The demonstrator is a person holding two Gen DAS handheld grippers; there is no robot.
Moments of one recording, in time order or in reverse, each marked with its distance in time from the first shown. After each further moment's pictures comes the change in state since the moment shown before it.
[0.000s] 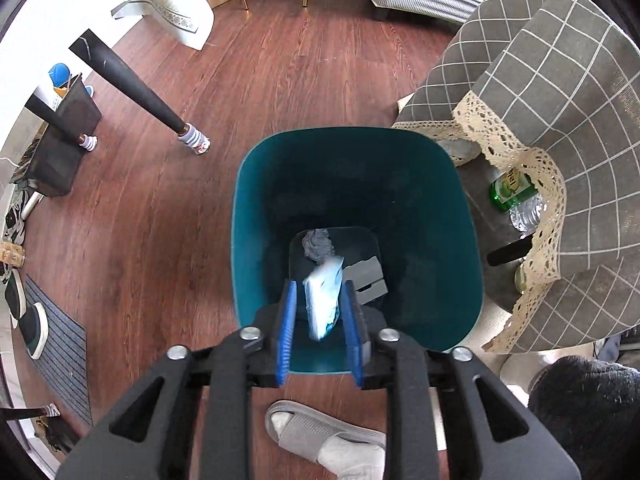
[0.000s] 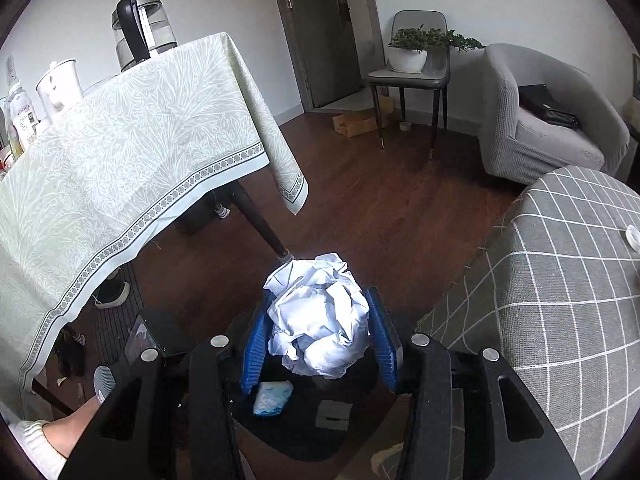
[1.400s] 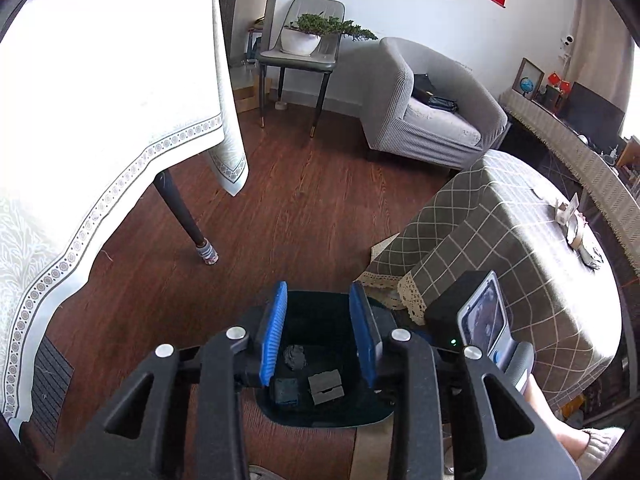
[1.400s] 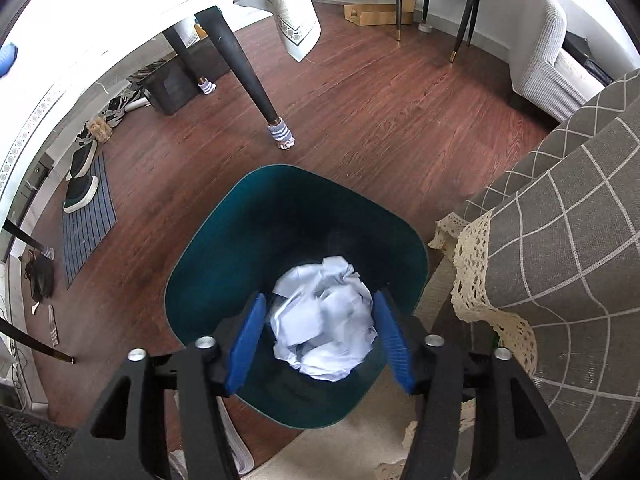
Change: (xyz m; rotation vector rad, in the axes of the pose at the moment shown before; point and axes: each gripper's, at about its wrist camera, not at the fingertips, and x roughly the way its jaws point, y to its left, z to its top) left arm -0.170 0.015 0.028 -0.135 -0.448 -0.100; right arm 0.128 0.027 -0.087 -0.099 0.391 -0.064
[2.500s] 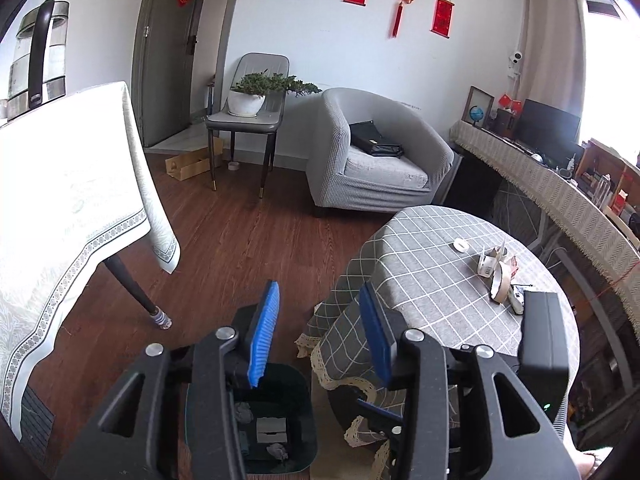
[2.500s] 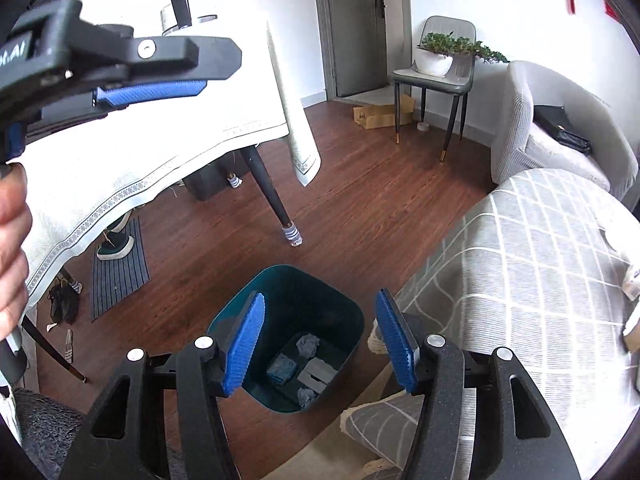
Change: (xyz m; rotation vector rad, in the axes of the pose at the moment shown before) left arm -0.039 -0.116 0.045 0.090 -0.181 -0.107; right arm -0.173 -0.054 -0.026 -0.043 -0.369 0.051
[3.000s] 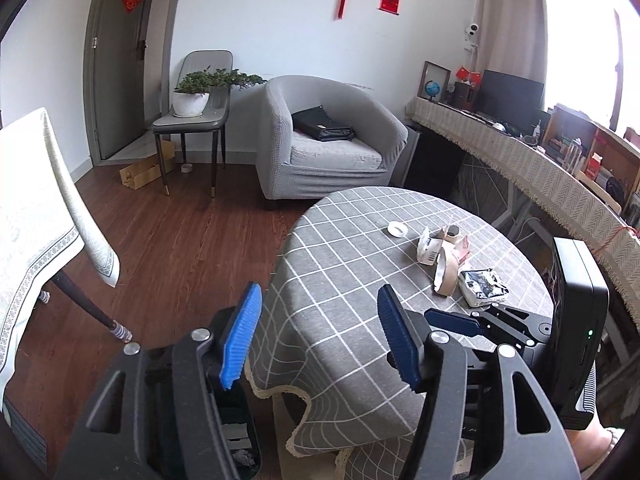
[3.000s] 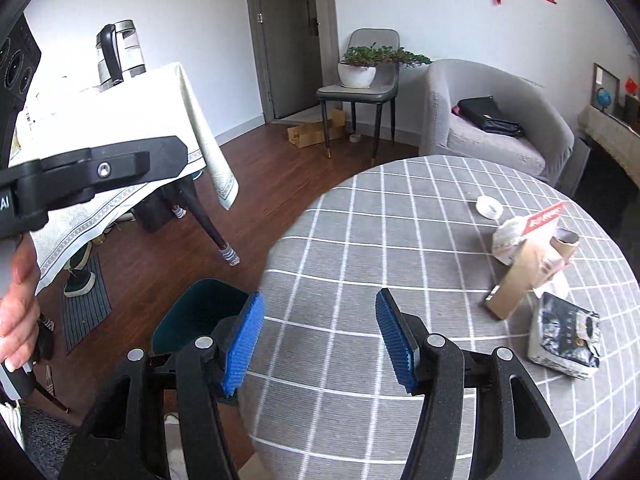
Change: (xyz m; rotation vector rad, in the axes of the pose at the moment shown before) left arm 0.041 -0.104 -0.002 0.112 0.044 -0.117; right arm -0.074 -0.100 -0.023 0.126 -0.072 -0.172
